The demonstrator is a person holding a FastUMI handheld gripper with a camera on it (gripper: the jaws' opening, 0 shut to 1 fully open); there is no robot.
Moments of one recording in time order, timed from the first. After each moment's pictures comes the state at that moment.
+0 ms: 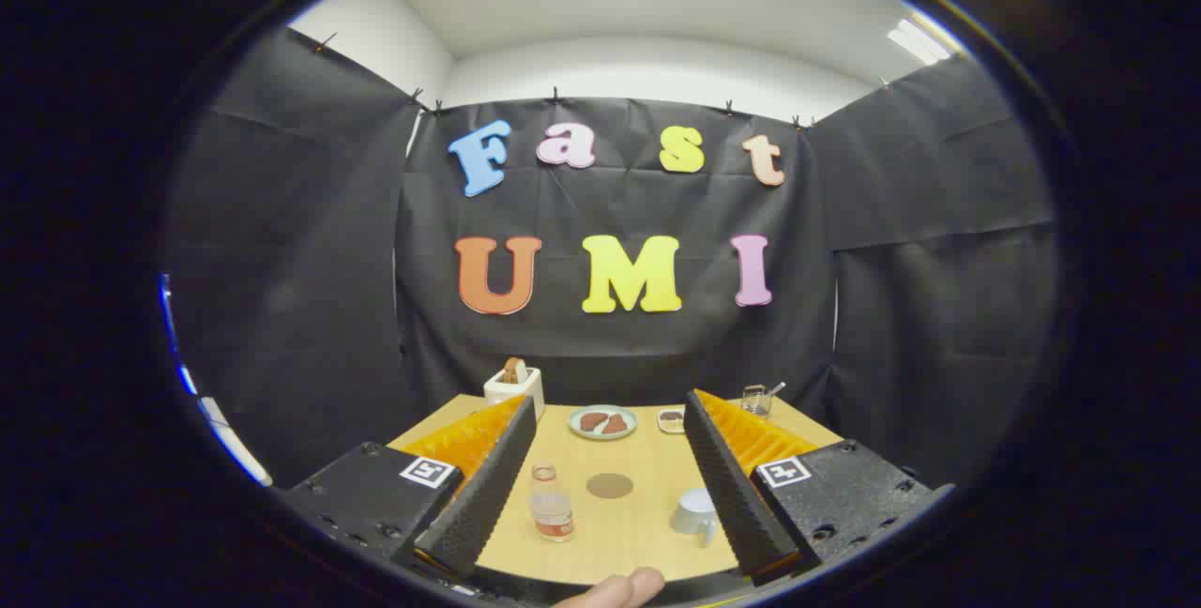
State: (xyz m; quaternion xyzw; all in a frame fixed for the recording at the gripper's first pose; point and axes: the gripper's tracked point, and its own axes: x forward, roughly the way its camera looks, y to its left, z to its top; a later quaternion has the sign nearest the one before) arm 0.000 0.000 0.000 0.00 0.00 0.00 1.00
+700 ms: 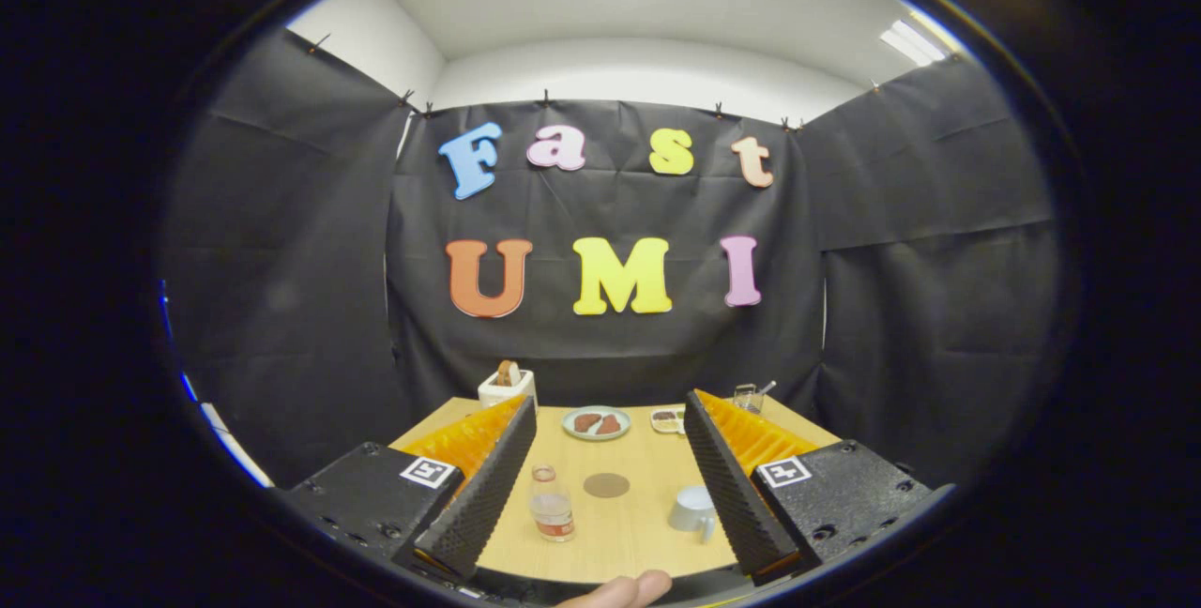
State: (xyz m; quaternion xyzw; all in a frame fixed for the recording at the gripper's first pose) arm -0.007 0.000 -0.002 0.00 0.00 -0.02 1.00
